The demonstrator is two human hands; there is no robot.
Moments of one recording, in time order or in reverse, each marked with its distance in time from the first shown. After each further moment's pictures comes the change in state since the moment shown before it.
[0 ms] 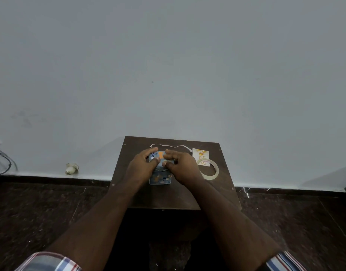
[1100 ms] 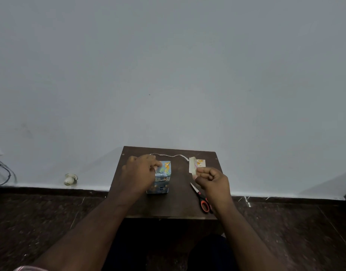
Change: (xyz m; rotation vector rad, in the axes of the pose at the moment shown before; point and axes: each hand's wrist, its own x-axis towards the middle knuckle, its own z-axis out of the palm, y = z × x) left_hand -0.018 0.041 -0.007 0.550 0.063 0.126; right_hand -0.062 0.039 -0.049 0.678 0.376 0.315
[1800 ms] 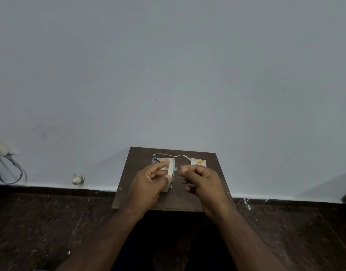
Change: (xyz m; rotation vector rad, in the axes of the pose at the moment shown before) left_hand -0.102 0.033 -0.041 -0.877 -0.014 -0.048; right_hand -0.092 -0.060 0.023 0.120 -0.260 -0.029
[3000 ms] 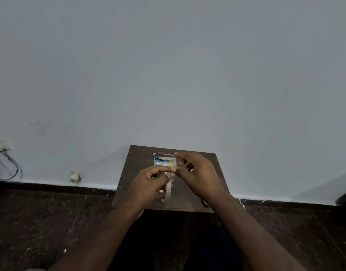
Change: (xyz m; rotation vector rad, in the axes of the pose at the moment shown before) left_hand 0.001 0.001 -0.010 -0.172 -0.121 -0.164; right_hand 0.027 -0.010 0.007 -0.787 -0.068 -0.493
